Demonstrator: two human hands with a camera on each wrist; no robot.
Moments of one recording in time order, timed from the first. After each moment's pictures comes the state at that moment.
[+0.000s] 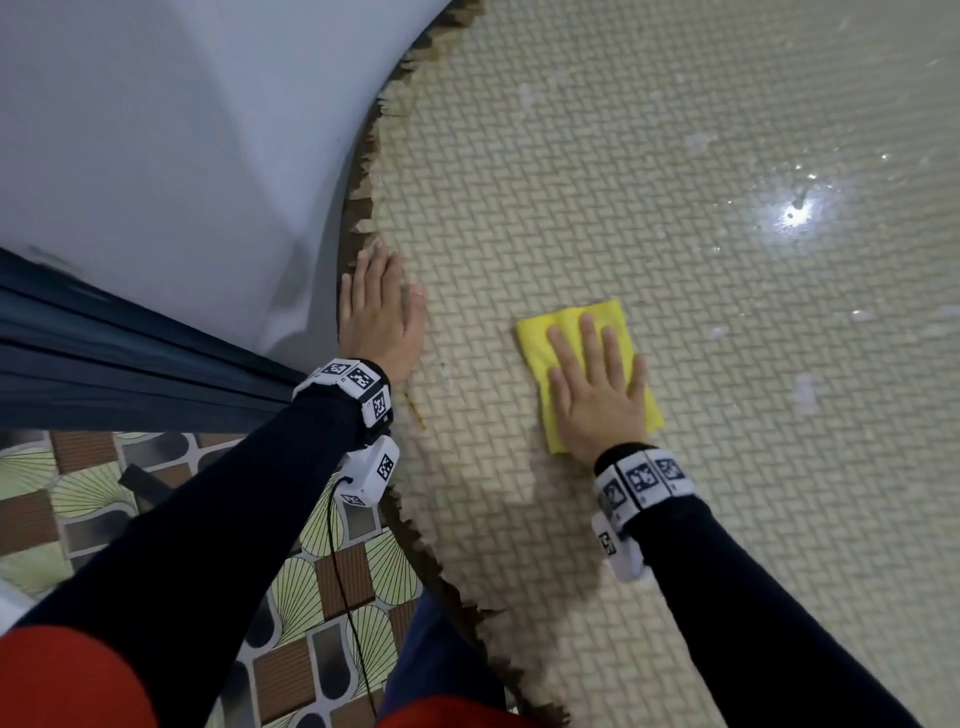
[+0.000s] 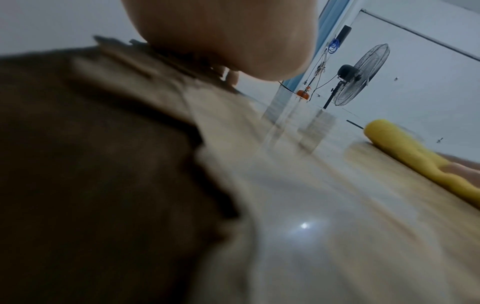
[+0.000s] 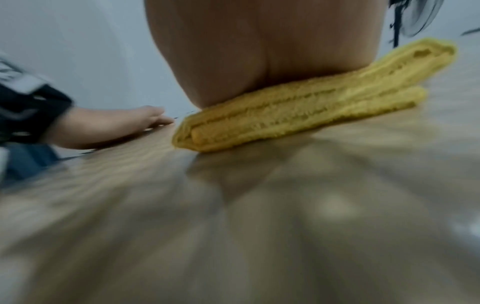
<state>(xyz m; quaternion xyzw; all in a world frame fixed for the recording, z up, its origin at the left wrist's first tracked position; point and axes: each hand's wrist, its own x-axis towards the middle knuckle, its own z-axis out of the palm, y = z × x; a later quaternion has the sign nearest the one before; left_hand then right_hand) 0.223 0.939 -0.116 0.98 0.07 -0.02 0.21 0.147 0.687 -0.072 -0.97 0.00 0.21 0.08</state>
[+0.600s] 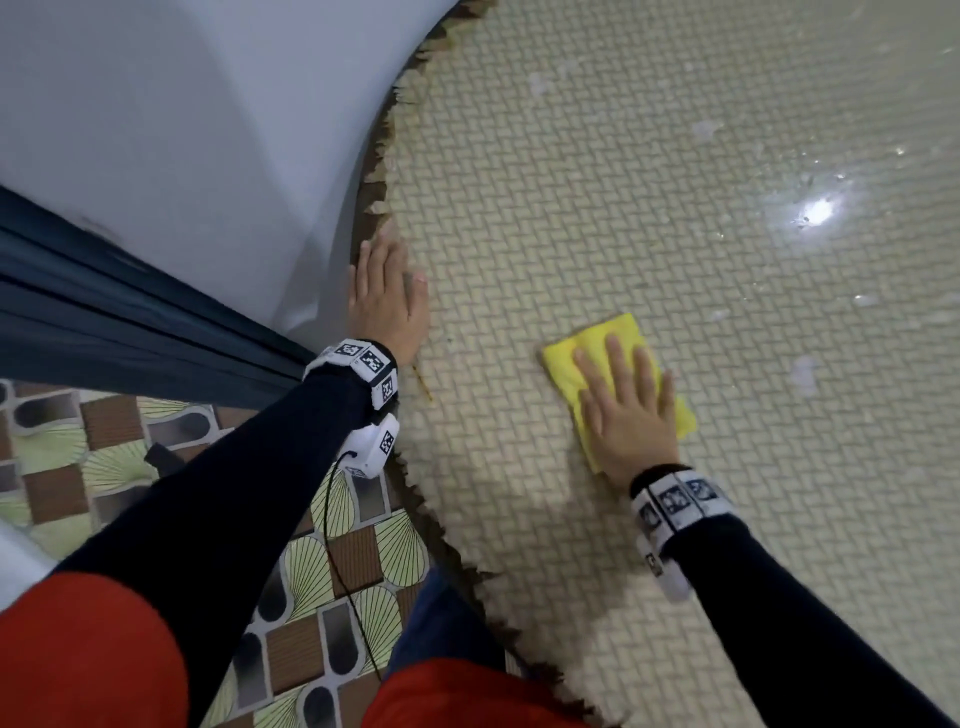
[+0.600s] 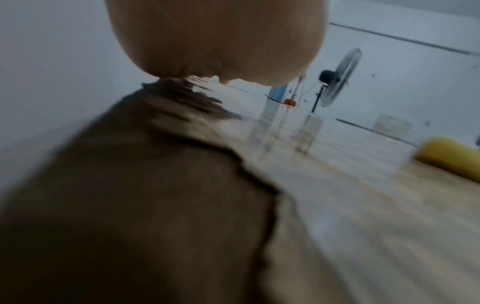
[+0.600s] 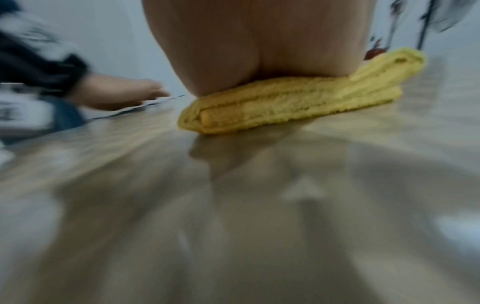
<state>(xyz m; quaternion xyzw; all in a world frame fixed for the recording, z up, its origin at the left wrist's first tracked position) 0.205 0.940 -0.096 0.97 0.08 -0.03 0.23 0.102 0.648 -0.073 -0.98 -0.04 0.18 0.06</state>
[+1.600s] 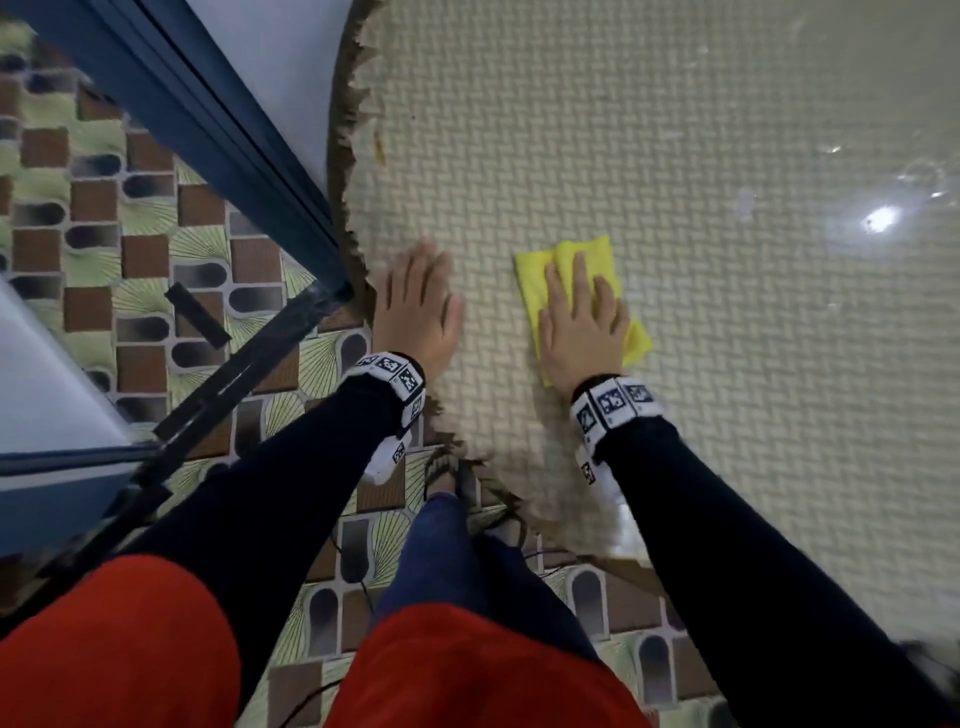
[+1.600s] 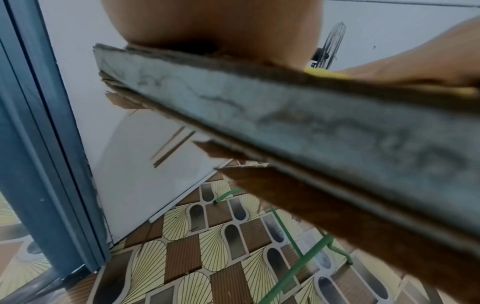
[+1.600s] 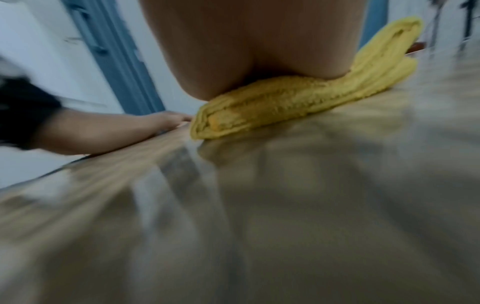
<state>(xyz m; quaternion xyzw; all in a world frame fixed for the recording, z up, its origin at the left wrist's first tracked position) -0.076 0.776 -0.107 0.99 0.07 -0.01 0.13 -0.044 0.572 -0.083 -0.98 -0.11 0.16 0.11</state>
